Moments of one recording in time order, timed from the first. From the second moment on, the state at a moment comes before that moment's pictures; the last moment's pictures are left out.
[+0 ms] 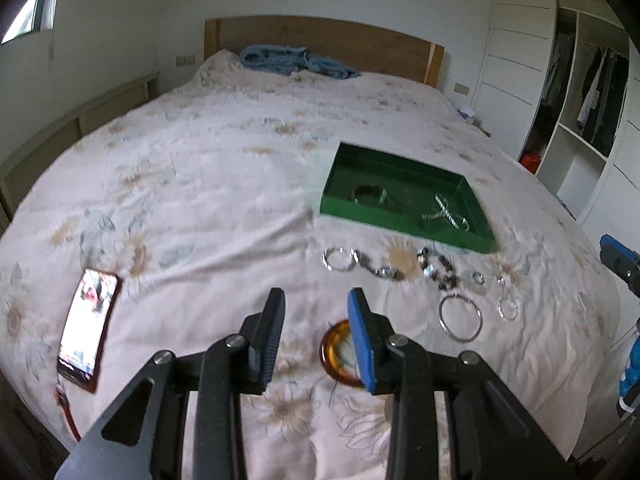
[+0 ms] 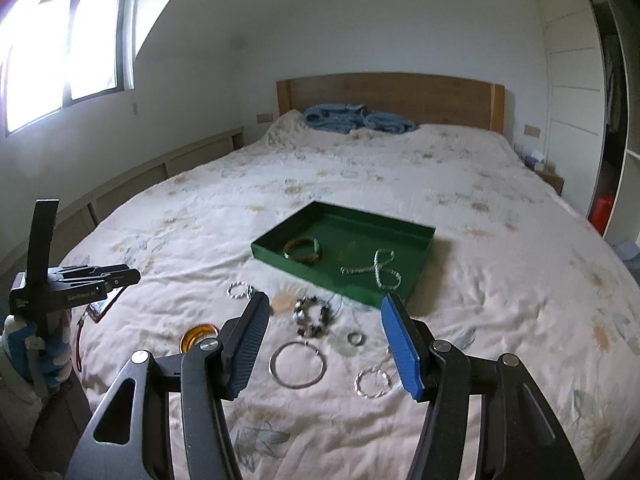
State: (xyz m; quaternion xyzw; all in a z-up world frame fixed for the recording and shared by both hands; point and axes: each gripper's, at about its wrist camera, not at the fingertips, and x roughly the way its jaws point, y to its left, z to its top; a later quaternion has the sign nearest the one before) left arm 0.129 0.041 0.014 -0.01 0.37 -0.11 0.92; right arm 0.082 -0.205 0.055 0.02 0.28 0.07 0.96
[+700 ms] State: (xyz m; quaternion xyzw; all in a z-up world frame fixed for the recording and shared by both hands) left arm 0.162 0.018 -0.086 -0.02 0.46 -0.16 0.87; right arm 0.146 -0.190 -0.040 0.02 0.38 0.10 0.92
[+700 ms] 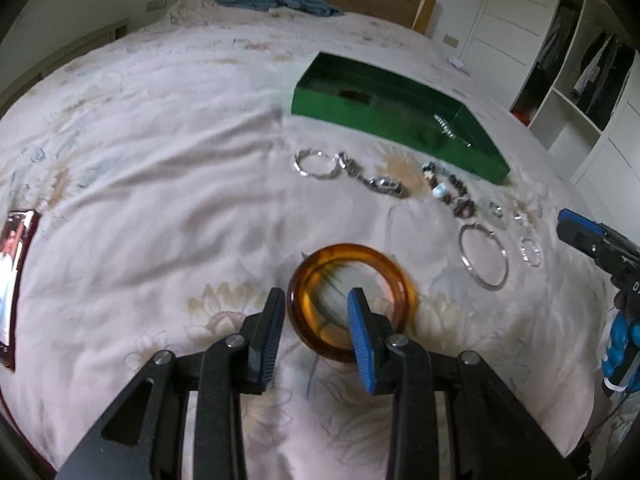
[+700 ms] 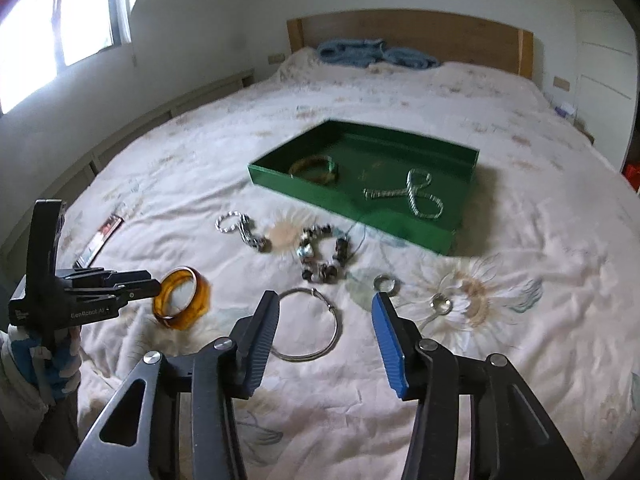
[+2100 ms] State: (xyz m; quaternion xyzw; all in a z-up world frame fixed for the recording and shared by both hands) left arm 0.176 0.007 -0.123 0.00 0.47 -0.17 0.87; right arm 0.205 -0.156 -0.120 -0.08 0.45 0.15 0.88
